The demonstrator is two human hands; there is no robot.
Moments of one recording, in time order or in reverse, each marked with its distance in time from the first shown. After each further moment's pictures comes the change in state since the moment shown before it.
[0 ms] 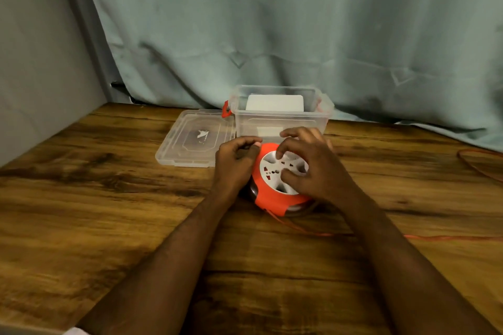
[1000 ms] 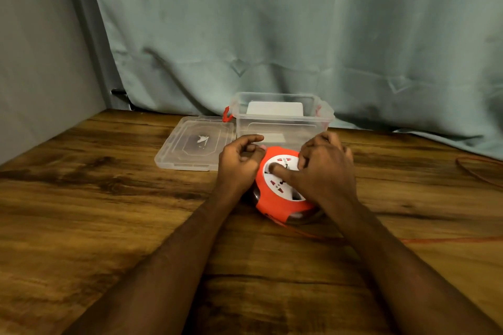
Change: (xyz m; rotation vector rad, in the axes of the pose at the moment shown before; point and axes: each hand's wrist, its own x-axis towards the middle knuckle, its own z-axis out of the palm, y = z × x) left_hand 0.000 -0.003 0.004 -0.056 -0.049 0.039; right_hand -0.001 -0.016 0.004 -0.301 0.091 0.340
